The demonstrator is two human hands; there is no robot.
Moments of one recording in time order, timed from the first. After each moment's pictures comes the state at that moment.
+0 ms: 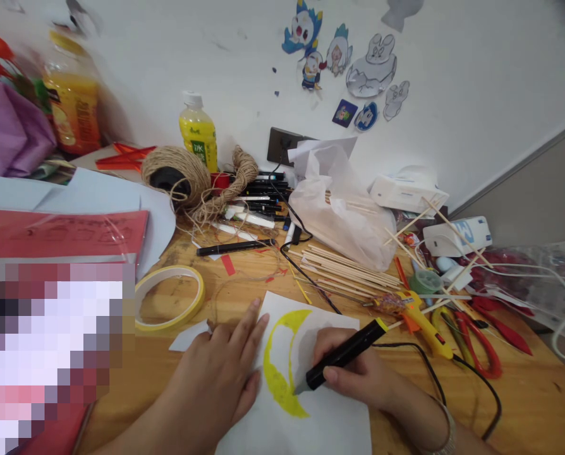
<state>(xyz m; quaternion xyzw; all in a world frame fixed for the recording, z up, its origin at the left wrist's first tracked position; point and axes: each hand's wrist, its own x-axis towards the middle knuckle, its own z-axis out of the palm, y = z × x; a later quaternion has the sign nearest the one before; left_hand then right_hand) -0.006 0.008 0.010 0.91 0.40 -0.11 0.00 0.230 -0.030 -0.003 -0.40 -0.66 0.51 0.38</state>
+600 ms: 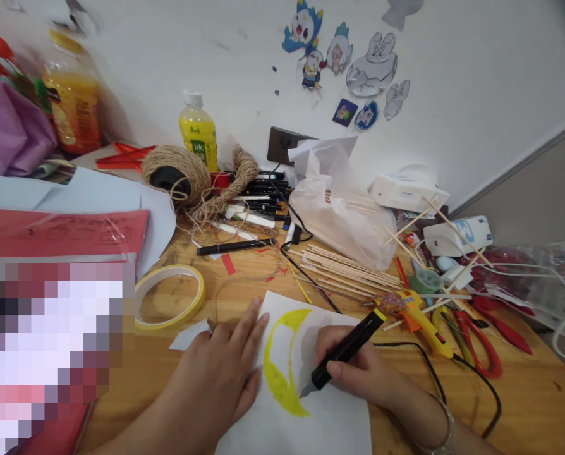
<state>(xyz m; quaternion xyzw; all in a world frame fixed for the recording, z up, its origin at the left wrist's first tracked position) -0.004 0.008 0.013 0.91 0.39 -0.12 0.00 0.232 -0.031 -0.009 -0.41 -0.62 0.55 0.38</state>
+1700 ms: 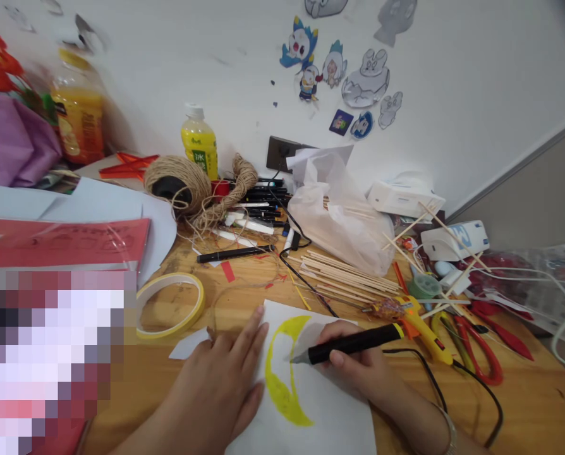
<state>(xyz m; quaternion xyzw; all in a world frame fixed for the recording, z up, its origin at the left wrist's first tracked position) -0.007 0.005 0.008 0.92 0.39 -0.08 0.00 0.231 -0.028 -0.008 -0.46 -0.61 0.47 0.45</state>
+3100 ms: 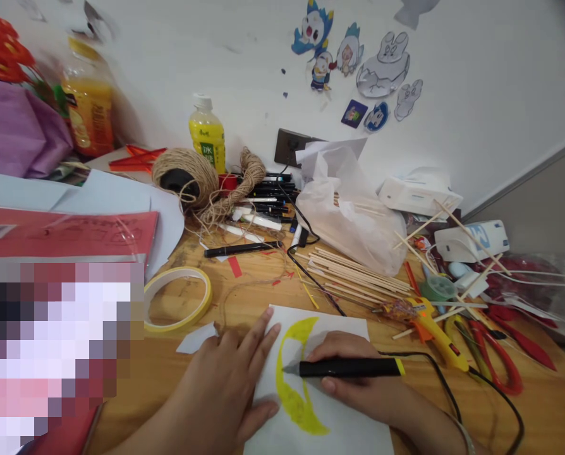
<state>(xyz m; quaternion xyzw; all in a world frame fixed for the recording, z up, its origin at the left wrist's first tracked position) -0.001 0.007 0.021 0.91 0.38 -0.18 0.05 0.224 -0.028 0.004 -0.43 -0.74 0.39 0.34</state>
